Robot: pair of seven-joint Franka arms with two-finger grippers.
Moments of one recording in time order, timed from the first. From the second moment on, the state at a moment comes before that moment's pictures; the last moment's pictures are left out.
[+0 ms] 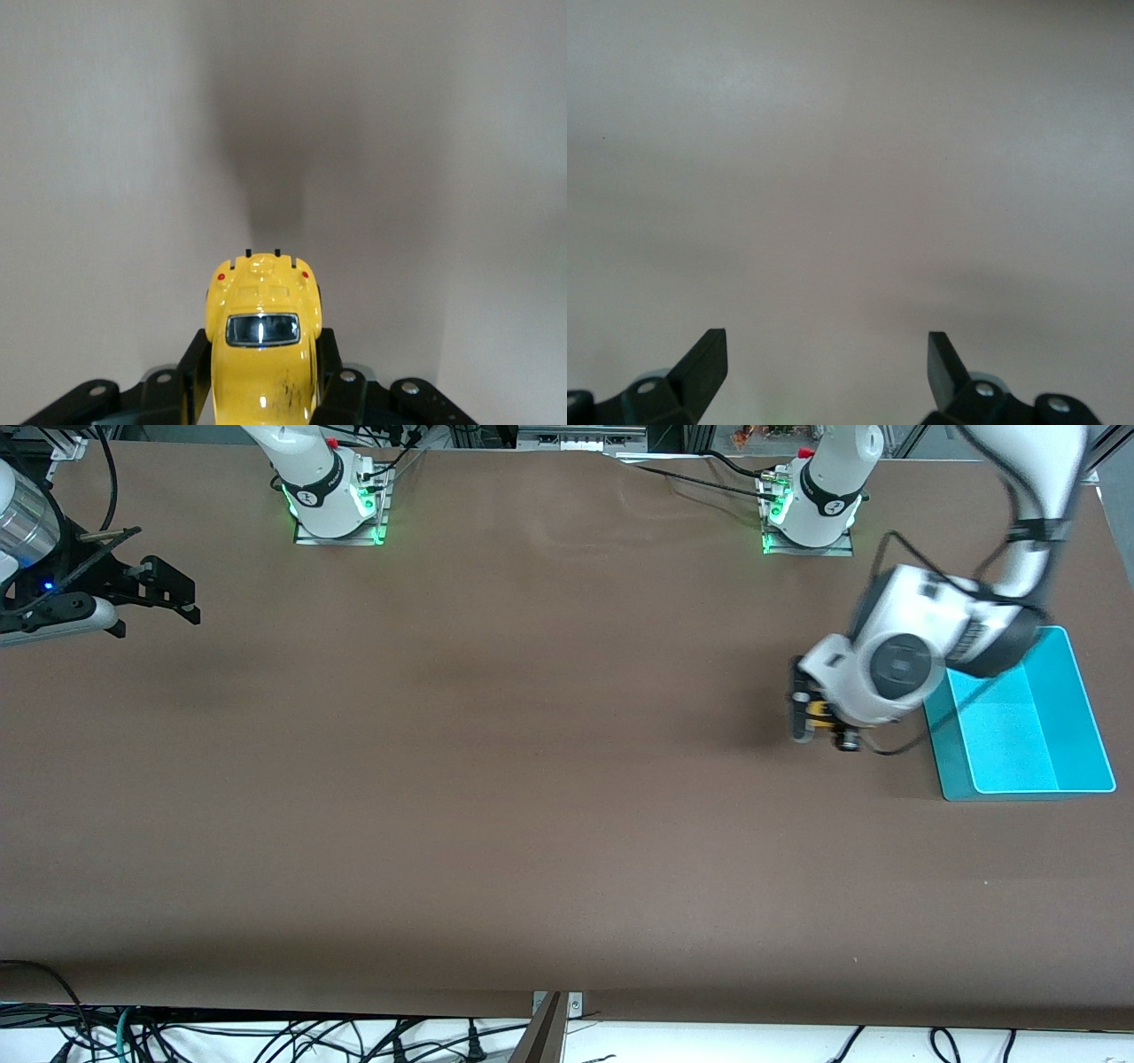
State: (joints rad) left arm 0.16 0.28 -0.33 -1.92 0.29 1.88 1.32; right arm -0.18 -0.11 0.21 -1.79 0.05 1.66 -0.17
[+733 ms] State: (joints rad) left arm 0.66 0.40 -0.32 -1.80 0.34 1.85 1.78; right arm -0.18 -0.11 0.21 -1.79 0.05 1.66 -0.18
